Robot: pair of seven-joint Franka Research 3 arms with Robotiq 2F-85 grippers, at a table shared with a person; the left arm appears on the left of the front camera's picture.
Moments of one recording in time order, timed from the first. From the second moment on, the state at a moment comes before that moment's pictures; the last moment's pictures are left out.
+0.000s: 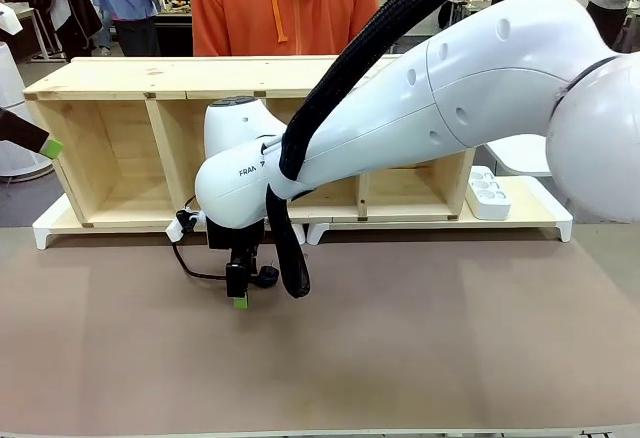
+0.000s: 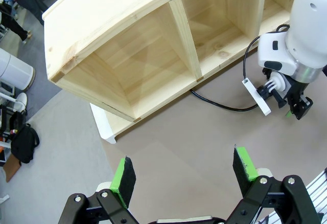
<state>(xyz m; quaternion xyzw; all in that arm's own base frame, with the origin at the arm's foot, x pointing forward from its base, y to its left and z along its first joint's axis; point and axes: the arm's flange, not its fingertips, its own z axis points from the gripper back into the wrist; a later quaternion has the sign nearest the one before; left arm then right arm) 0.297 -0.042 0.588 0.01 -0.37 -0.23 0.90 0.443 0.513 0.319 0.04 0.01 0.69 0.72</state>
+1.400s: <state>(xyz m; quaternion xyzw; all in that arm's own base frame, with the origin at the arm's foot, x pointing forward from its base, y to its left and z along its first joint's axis) 0.297 -0.042 0.588 0.01 -0.37 -0.23 0.90 0.459 0.513 0.312 0.01 -0.01 0.70 0.71</state>
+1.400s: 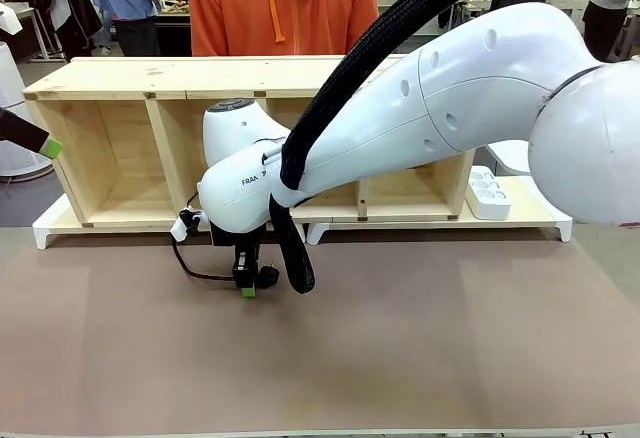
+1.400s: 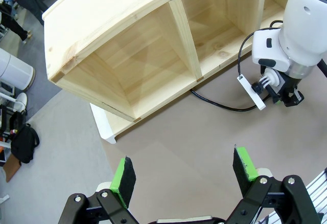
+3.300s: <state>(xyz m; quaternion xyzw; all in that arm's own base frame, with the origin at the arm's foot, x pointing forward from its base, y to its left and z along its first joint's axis) 0.297 -0.042 0.588 0.01 -0.37 -0.23 0.90 0.463 0.516 0.313 0.01 -0.02 0.70 0.71</state>
